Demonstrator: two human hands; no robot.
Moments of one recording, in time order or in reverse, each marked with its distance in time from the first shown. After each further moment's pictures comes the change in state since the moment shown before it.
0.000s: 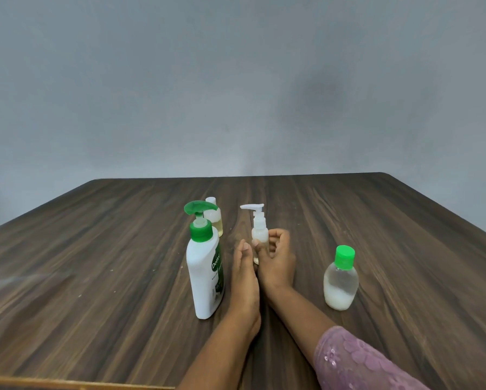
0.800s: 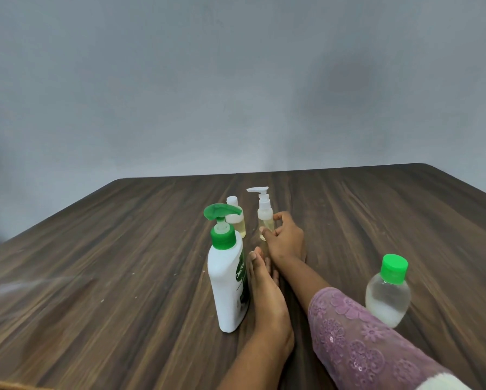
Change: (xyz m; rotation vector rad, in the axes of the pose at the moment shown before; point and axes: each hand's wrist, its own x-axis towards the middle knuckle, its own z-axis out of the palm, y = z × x) left_hand -0.002 0.008 0.005 -0.263 0.150 -0.026; right_hand 0.055 0.009 0.046 -0.325 -0.140 0.046
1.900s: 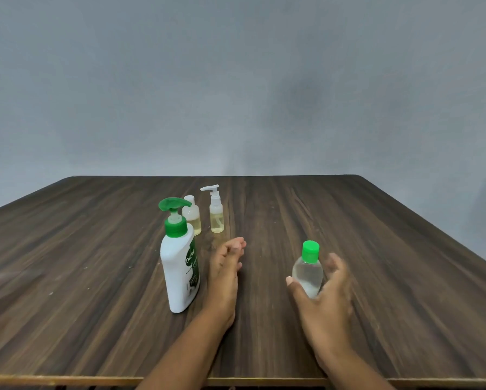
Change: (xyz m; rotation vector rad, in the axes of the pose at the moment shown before) left_hand -0.010 -0.004 -0.004 0.358 -0.273 0.162; right_hand -0.137 0.031 -0.154 -0.014 0.304 0.056
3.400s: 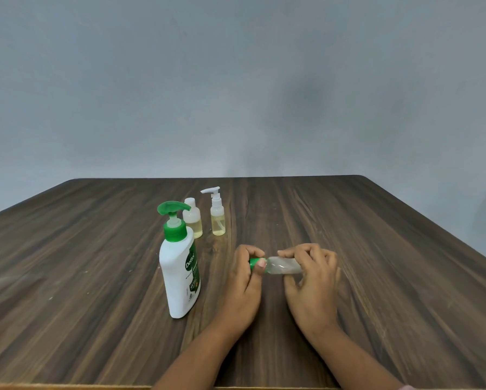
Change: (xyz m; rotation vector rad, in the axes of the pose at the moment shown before) left_hand -0.006 -0.013 0.004 0.395 -0.202 0.422; right_hand 0.027 -0.003 0.020 -0.231 0.014 -0.509
